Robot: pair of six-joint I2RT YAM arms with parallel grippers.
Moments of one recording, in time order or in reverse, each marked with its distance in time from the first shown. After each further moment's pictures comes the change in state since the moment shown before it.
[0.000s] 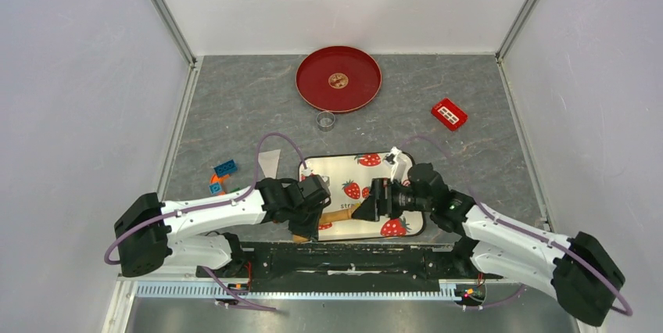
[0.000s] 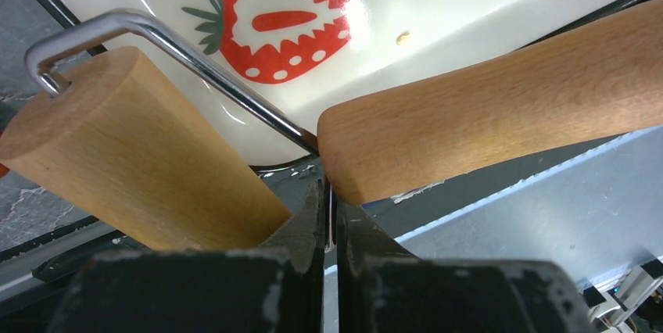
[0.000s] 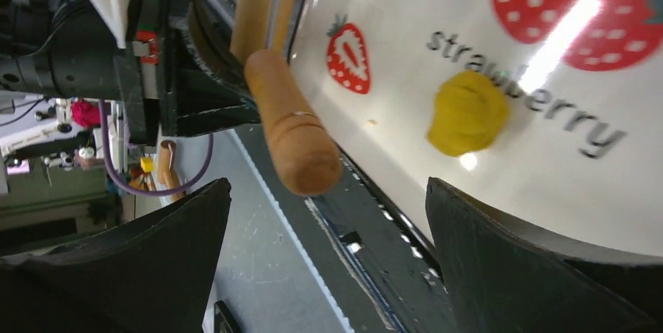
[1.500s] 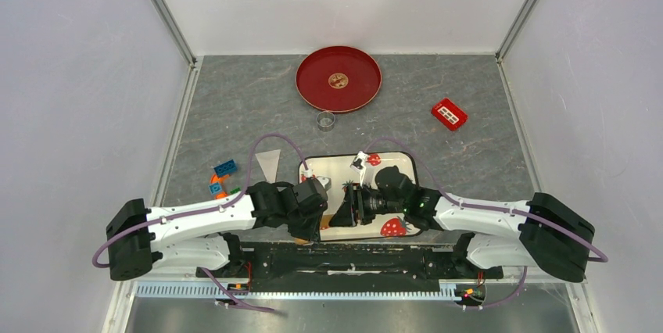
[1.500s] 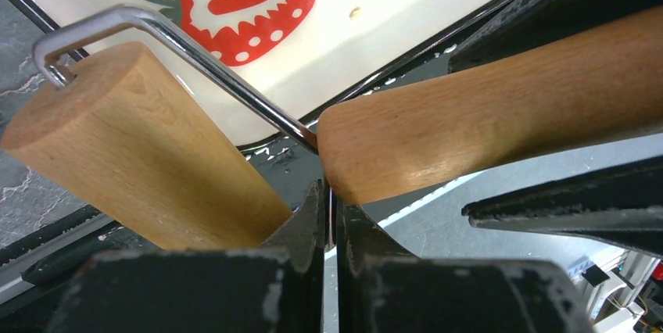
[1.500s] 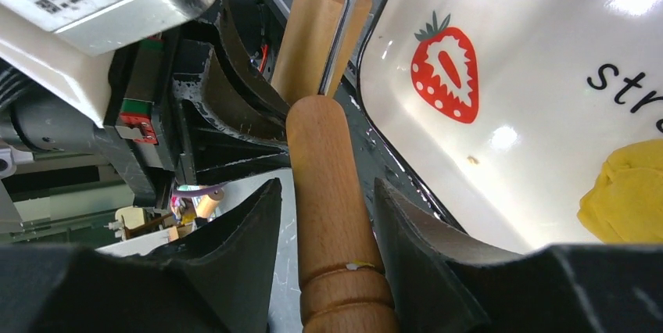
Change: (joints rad) left arm -0.060 -0.085 0.000 0.000 -0.008 0.000; right arm 0.286 0.330 0.135 0.259 0.087 0.131
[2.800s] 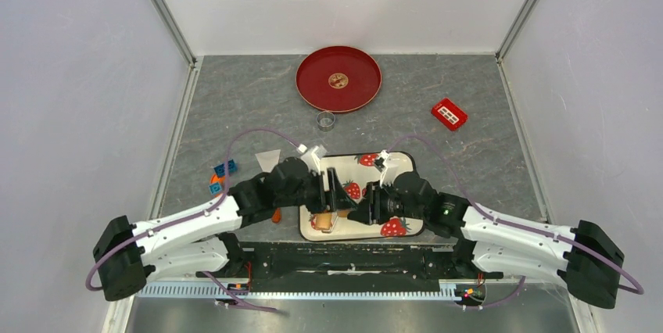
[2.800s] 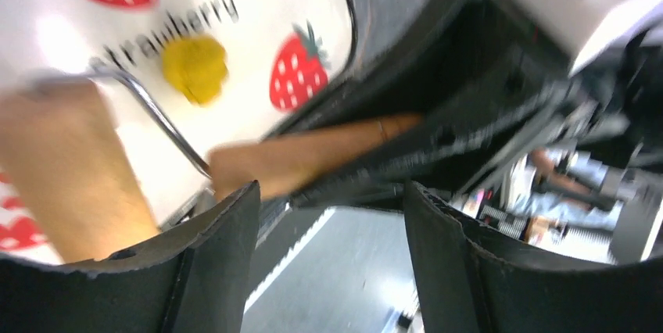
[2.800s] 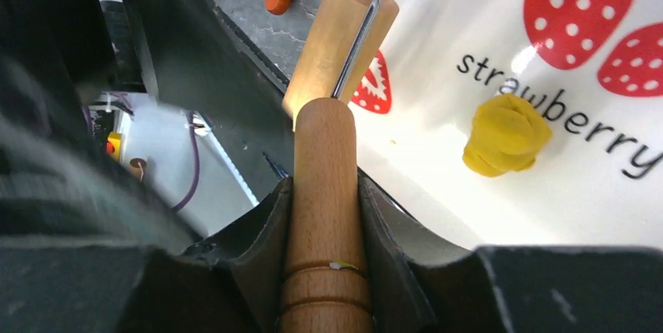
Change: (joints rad) left arm 0.116 -0.124 -0.102 0.553 0.144 -0.192; right arm 0.008 -0.270 -0.034 -0.249 0.209 -0.079
